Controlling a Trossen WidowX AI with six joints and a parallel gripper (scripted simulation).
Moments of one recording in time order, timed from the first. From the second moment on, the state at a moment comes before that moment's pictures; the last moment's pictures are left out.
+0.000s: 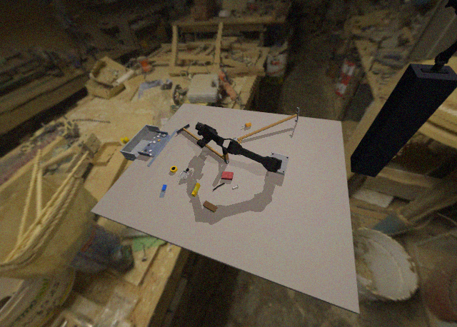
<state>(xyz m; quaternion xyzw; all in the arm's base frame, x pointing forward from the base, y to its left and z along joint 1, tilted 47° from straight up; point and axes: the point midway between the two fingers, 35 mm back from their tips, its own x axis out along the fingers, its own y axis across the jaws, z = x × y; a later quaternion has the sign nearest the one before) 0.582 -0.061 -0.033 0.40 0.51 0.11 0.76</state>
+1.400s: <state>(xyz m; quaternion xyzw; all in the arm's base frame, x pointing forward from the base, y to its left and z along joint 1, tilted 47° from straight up) 0.564 -0.079 -0.010 0.38 0.53 0.13 0.75</state>
